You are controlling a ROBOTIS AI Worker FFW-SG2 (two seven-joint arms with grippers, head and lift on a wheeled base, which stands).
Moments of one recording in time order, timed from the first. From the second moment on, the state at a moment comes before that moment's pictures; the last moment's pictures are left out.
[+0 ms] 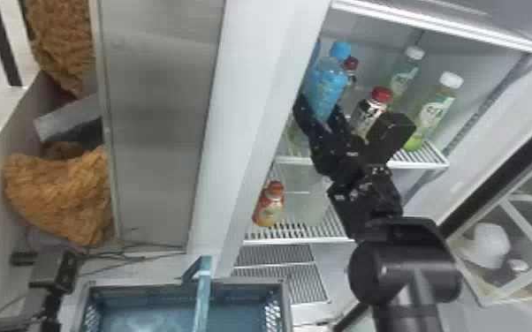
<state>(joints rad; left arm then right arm) 0.13 0.10 -0.02 -1.93 0.87 1.57 -1.02 0.02 -0.10 -0.15 -1.92 -0.16 0.21 0.16</state>
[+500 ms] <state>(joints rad) 0.12 0.10 -0.02 -1.93 0.87 1.57 -1.02 0.15 -0.11 -0.17 -2.07 -0.22 0.21 0.16</state>
